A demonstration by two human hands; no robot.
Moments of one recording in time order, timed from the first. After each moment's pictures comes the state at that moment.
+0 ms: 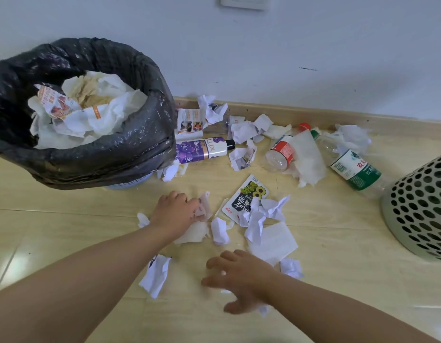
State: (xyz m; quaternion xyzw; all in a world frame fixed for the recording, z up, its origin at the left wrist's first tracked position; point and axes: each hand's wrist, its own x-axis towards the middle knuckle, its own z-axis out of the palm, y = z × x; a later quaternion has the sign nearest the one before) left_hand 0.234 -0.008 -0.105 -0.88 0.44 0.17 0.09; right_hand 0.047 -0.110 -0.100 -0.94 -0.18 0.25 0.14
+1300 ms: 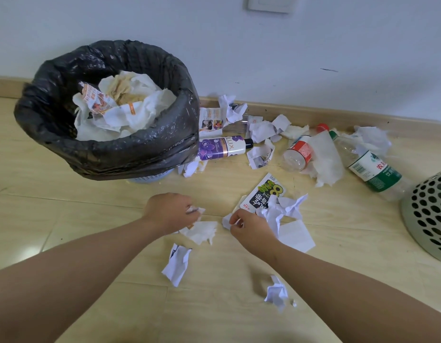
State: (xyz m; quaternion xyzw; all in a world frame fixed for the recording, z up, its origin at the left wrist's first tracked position) left_hand 0.249 0.037 -0.074 -0.91 0.36 0.19 -0.01; right_hand 0.107 -0.099 -0.082 -0.80 0.36 0.15 0.45
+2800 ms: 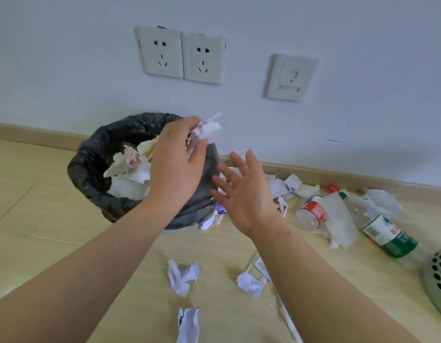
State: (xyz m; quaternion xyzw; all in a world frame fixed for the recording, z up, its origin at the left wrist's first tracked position) left_hand 0.299 0.003 0.100 -0.83 0.27 -0.15 -0.46; right_hand 0.227 -0.096 0.069 -0.41 0.26 -0.07 0.87
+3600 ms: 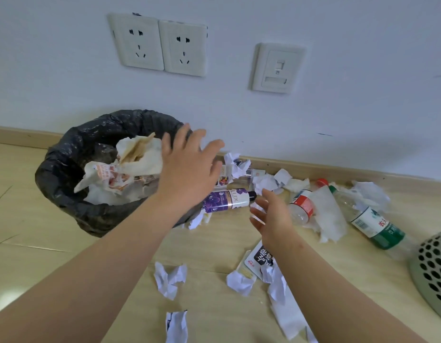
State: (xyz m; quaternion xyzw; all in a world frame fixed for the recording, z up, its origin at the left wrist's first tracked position) left_hand 0.309 -0.033 0.065 -0.90 0.40 -0.10 -0.13; right_hand 0.195 -0.150 0.009 -0.41 0.51 -0.15 0.74
